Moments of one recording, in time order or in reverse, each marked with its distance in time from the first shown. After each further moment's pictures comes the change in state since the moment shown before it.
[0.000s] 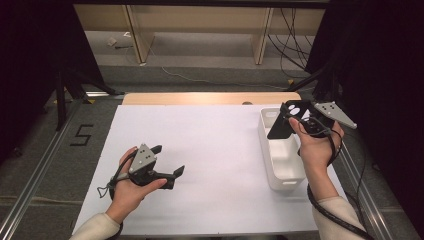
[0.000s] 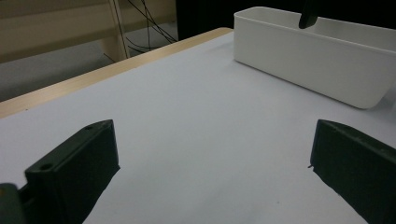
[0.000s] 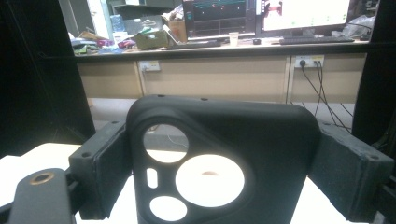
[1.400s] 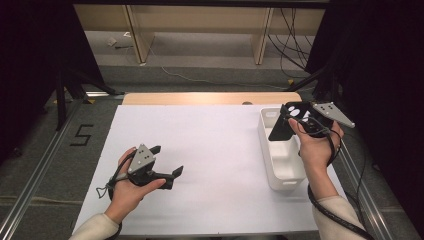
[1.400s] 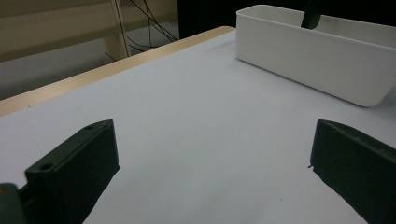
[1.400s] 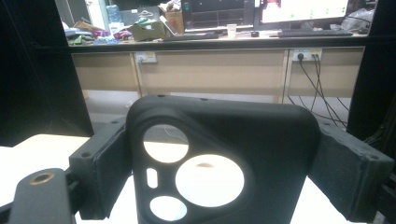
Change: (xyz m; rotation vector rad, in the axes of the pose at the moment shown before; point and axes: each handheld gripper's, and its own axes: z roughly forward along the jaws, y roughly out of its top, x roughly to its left) left arm 0.002 -0.002 0.000 0.002 0.004 -0.002; right arm -0.004 -0.005 0.005 0.028 -0.009 -0.011
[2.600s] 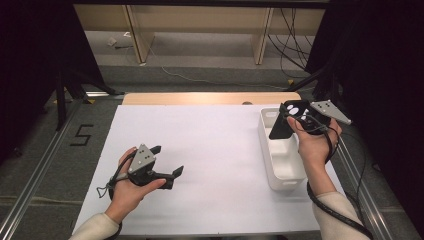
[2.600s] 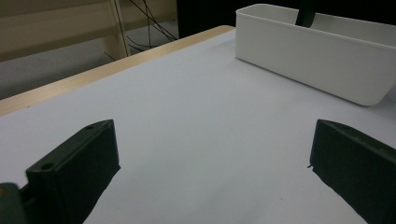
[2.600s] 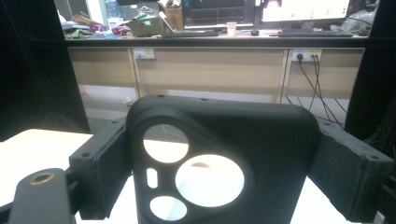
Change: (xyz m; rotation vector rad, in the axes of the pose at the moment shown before) left arm 0.000 -0.001 0.001 0.001 -0.005 0.000; right arm -0.004 -0.002 0.012 0.011 -0.005 -0.030
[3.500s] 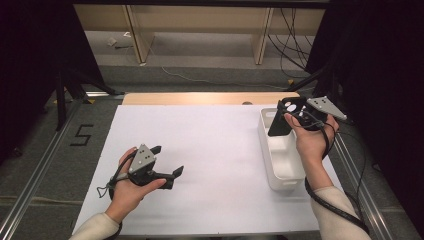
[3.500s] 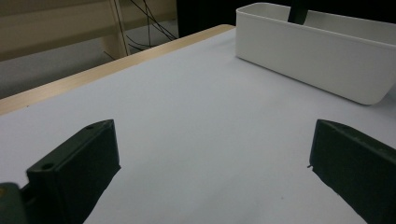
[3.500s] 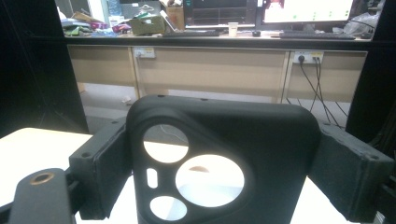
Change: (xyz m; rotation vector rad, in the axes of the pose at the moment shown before) left arm 0.001 -0.001 0.001 0.004 0.001 0.005; right arm -0.001 0.001 0.014 0.001 0.005 -0.014
